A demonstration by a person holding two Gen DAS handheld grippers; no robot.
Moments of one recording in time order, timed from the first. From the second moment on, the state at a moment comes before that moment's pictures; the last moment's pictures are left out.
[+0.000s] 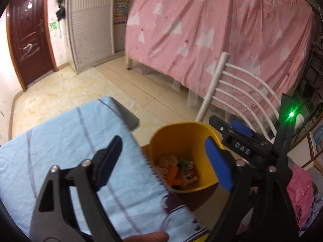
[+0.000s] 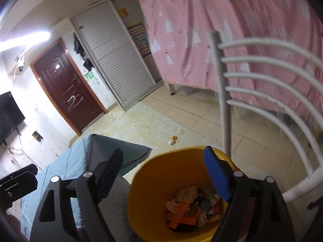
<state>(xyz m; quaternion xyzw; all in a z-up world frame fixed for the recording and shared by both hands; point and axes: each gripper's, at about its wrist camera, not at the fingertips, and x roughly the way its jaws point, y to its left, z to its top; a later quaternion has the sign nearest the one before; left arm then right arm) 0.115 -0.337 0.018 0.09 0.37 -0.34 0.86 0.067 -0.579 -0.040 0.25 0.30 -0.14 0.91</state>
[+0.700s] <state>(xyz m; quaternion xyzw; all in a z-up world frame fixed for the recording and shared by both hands) 0.141 -0.102 0.030 0.03 0.29 -0.14 0.95 0.130 -0.344 0.047 0.09 0.27 0.04 0.96</state>
